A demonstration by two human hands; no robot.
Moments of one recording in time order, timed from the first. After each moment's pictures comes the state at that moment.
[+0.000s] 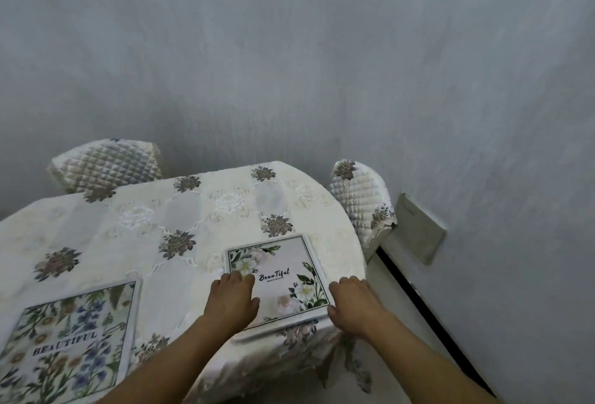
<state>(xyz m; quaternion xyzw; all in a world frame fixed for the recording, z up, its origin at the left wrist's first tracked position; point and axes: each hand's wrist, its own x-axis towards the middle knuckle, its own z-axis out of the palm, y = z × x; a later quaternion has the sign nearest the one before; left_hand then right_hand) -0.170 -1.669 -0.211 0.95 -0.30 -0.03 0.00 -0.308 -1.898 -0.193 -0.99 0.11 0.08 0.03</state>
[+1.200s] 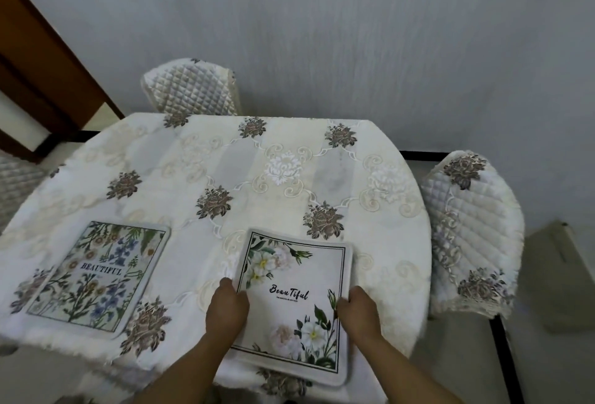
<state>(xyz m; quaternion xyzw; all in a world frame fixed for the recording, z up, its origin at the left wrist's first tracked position) -0.083 -1.754 -0.314 0.93 0.24 -0.10 0.28 -0.100 -2.014 -0.342 -0.86 0.24 0.17 0.41</state>
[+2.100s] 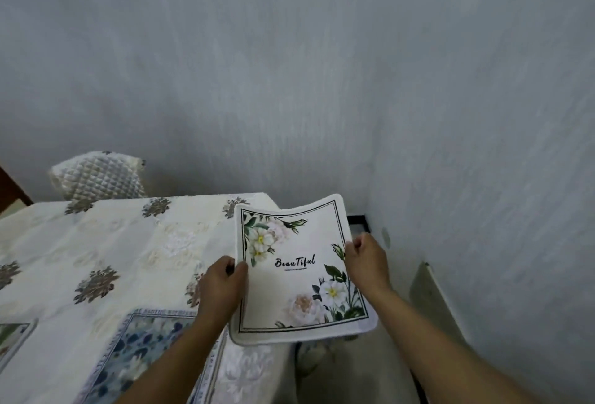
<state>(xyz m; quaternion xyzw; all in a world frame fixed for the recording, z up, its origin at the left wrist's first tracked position) -0.053 -2.074 -0.162 0.89 0.04 0.08 0.46 -0.064 -2.350 -0.166 -0.87 0.21 -0.15 0.43</state>
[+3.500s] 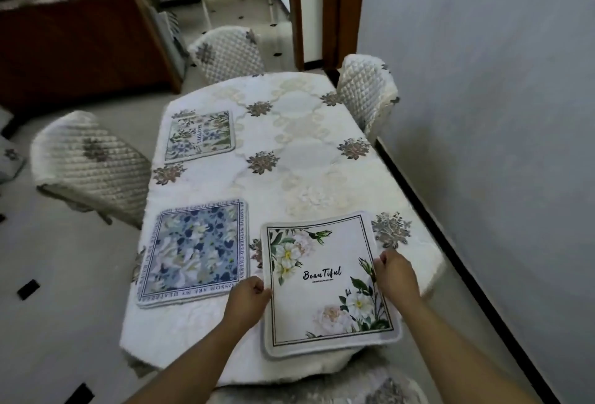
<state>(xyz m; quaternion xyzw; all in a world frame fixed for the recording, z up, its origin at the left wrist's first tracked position) 0.092 -2.158 -0.291 0.69 0.62 0.08 0.36 0.400 -2.252 -0.294 -0.88 -0.37 0.21 0.22</state>
